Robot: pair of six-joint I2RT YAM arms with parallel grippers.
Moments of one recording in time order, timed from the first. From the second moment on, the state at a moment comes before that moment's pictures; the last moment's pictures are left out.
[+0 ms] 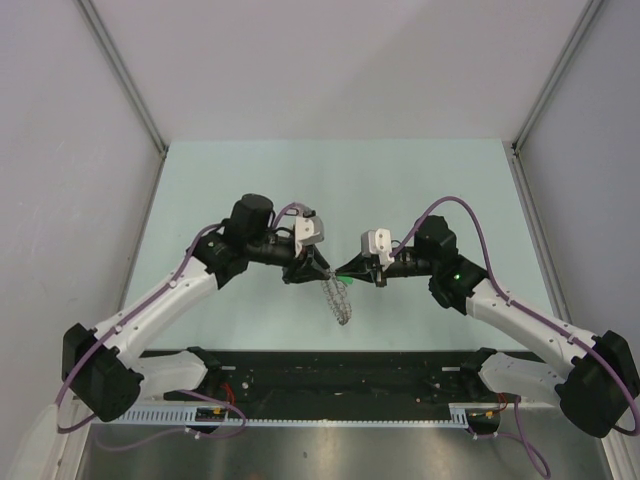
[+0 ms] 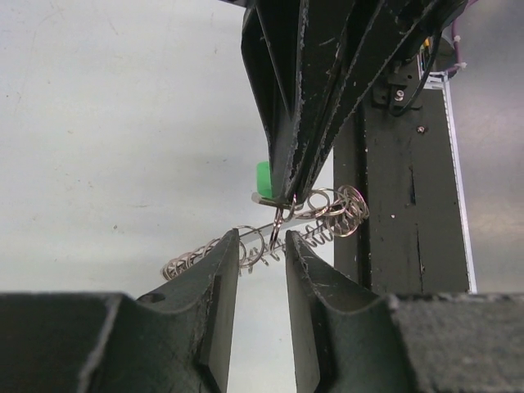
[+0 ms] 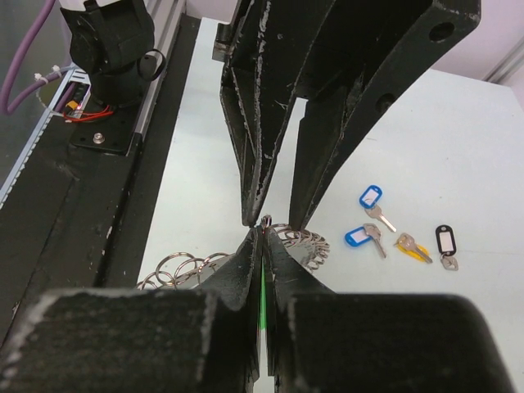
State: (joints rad) left arm -0.62 1.17 0.99 -0.42 0.84 0.37; right arm 0.69 1.09 0.75 0.16 -0.87 -0.39
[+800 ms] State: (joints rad) left arm -0.62 1.14 0.97 -0.37 0.79 0.26; right arm 0.68 1.08 0.75 0.16 -0.85 -0.40
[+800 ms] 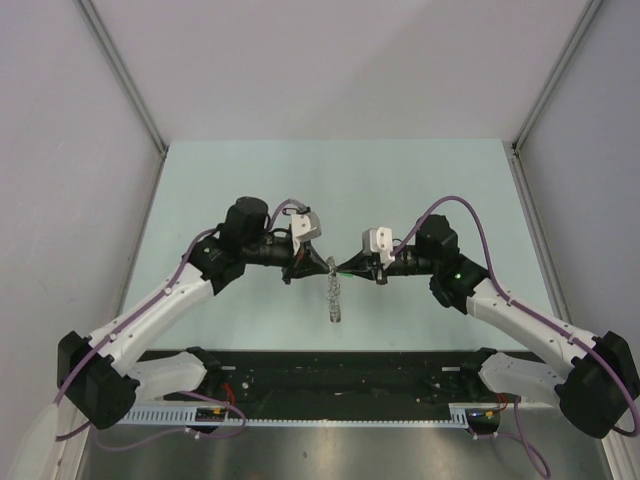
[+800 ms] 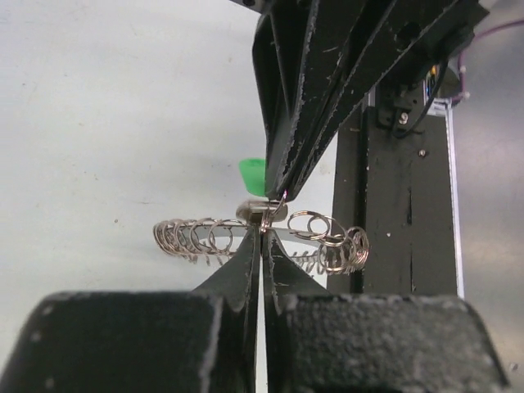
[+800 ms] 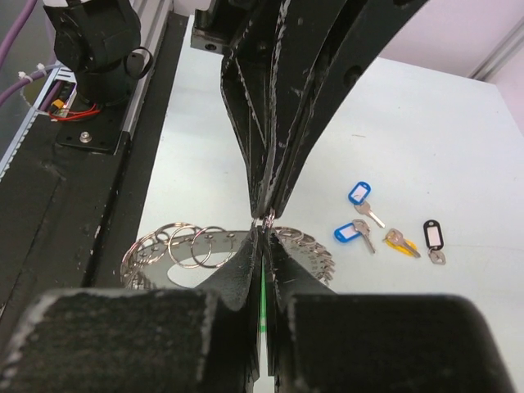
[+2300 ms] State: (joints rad) left arm -0.59 0.91 0.71 0.09 0.46 -0.15; right arm 0.71 1.09 0.75 0.19 -0.79 -0.33
